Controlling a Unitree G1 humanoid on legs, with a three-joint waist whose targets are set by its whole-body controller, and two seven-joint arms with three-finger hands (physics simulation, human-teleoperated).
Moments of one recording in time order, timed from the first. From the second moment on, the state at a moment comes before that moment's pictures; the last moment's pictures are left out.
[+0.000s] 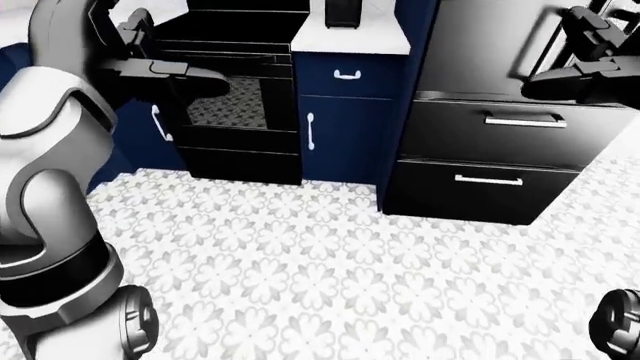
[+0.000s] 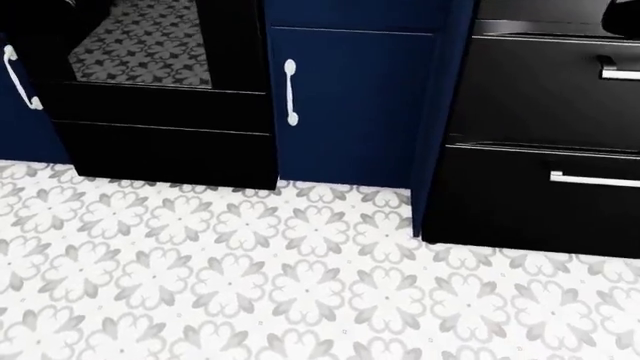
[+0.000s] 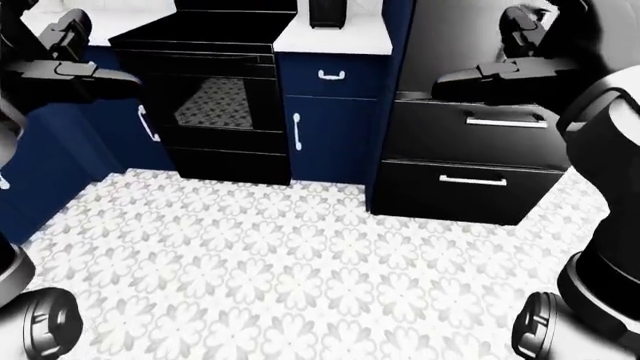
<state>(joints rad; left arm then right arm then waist) -0.93 0.55 0.28 -0.31 -0.38 1.06 0.04 -0.83 -0.78 -0.41 -0.35 0.65 1.12 -0.08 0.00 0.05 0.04</state>
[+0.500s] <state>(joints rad) -0.94 0.55 0.28 -0.30 -0.38 1.05 0.04 -0.83 -0.77 -0.41 -0.35 0.65 1.11 -0.09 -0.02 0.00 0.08</state>
